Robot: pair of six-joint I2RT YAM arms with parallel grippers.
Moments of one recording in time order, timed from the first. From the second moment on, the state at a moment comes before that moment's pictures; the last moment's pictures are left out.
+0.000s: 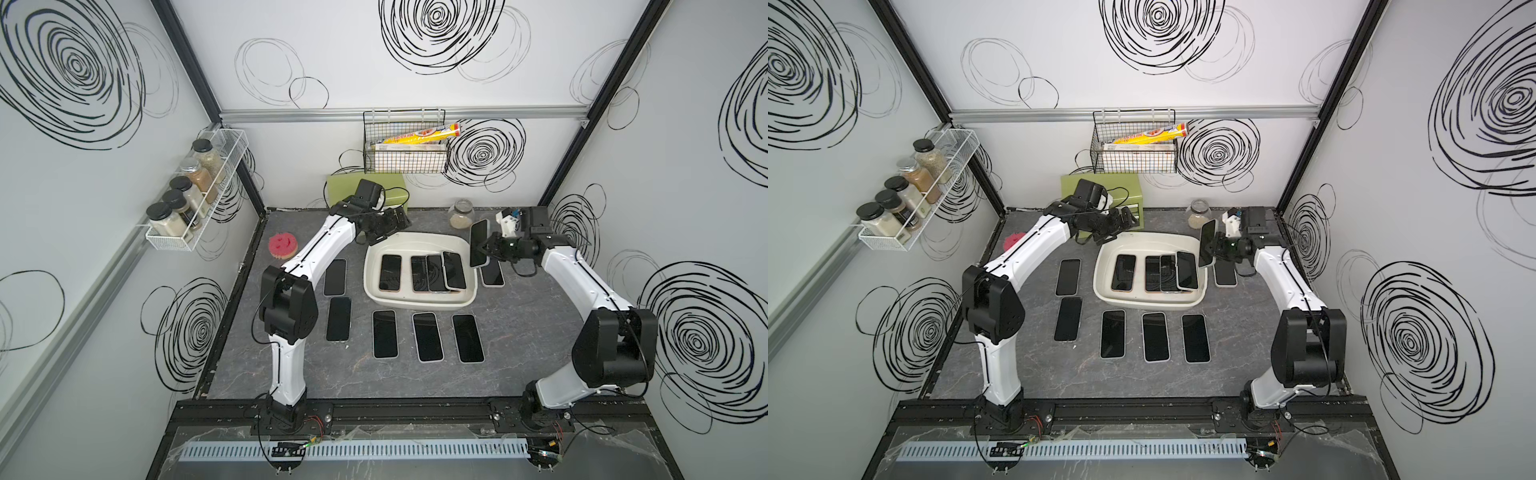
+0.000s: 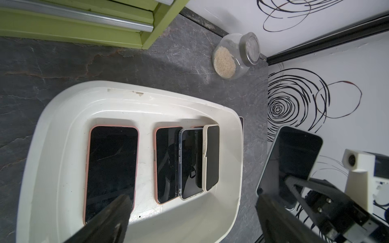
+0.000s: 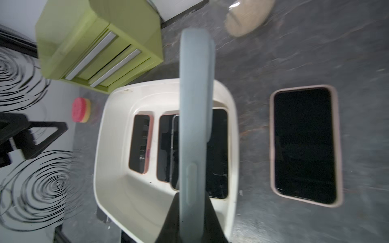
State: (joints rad) left arm -0.38 1.98 1.87 -0.73 0.38 -0.68; right arm 0.01 1.56 1.34 -0.66 -0.39 0.27
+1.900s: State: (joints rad) left arm -0.41 1.81 1.45 -0.71 0.42 -0.50; right arm -0.22 2.02 1.52 -0.75 -0.18 -0.08
